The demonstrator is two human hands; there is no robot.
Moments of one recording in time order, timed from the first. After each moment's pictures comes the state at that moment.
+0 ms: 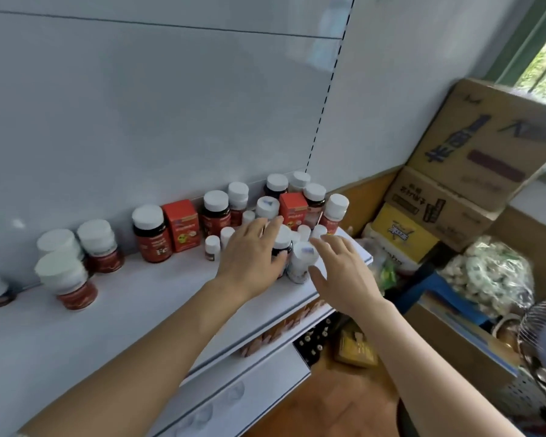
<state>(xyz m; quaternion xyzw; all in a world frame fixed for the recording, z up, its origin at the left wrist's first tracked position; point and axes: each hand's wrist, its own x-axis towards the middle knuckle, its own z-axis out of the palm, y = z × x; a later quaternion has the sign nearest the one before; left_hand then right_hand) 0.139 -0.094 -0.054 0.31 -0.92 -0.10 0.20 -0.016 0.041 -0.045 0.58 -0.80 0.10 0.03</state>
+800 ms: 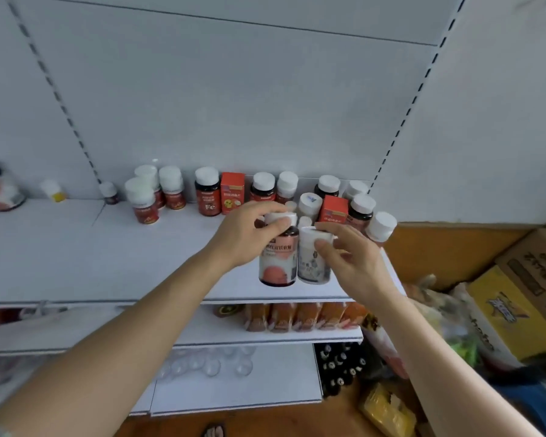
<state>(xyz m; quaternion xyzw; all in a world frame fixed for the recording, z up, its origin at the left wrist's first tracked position) 0.145 -0.036 -0.015 0.48 -0.75 -0.31 0.34 -0.076 0.030 -0.019 0.69 -0.57 0.40 -0.23</state>
